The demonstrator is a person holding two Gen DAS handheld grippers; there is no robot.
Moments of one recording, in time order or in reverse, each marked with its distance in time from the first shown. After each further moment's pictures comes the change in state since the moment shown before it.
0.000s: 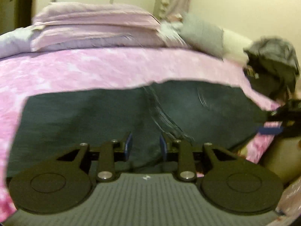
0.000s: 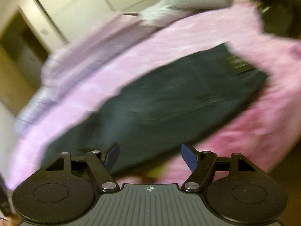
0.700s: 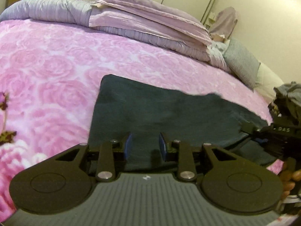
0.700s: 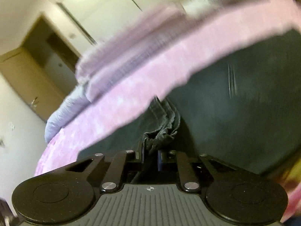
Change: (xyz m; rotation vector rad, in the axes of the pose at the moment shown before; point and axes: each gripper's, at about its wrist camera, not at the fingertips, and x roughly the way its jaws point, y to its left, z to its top) left arm -0.035 0.117 -0.022 -0.266 0.005 0.098; right arm 0.091 0.086 -0.032 -0.075 -0.076 0.028
